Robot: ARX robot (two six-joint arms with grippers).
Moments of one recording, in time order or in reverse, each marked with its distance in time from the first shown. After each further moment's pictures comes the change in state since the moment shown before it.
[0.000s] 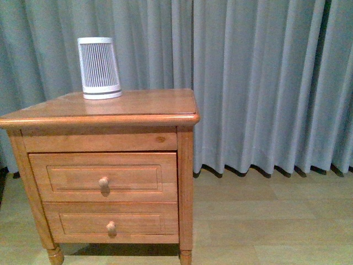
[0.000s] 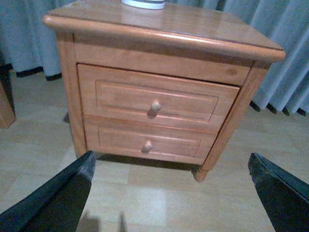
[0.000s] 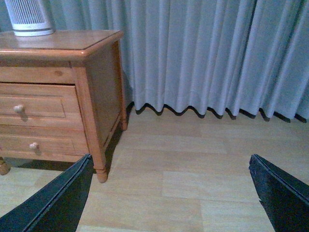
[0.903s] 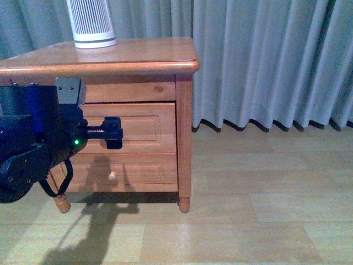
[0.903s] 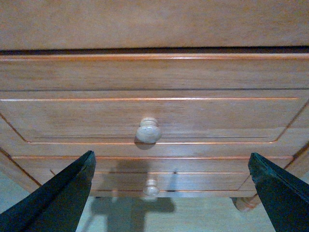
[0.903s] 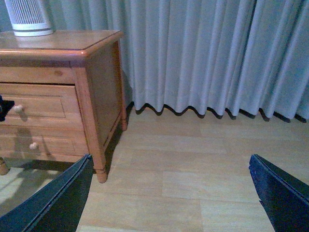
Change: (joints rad) left arm -0.008 1.240 0.967 0.126 -0.013 0.135; right arm 0.000 0.000 0.000 0.000 0.000 0.000
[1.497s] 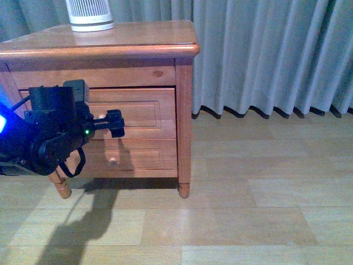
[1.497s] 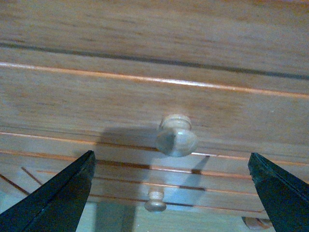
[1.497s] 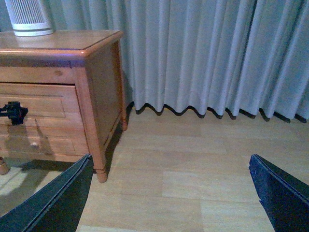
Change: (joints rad) left arm 0.035 0.248 0.314 -0.114 0.004 -0.100; right arm 0.000 0.000 0.000 0.000 0.000 0.000
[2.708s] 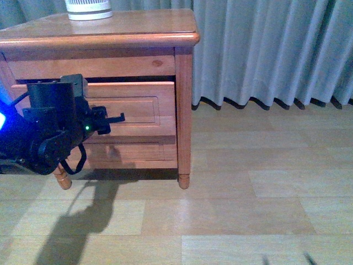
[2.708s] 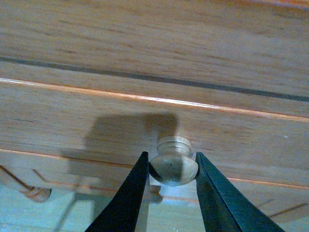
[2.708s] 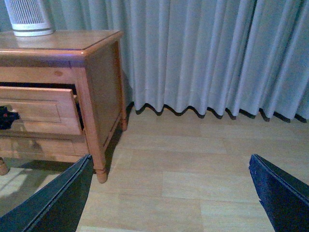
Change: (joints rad) left arm -0.013 -0.020 -0.087 0.072 -0.012 -0.021; right arm 0.000 0.000 0.000 0.000 0.000 0.000
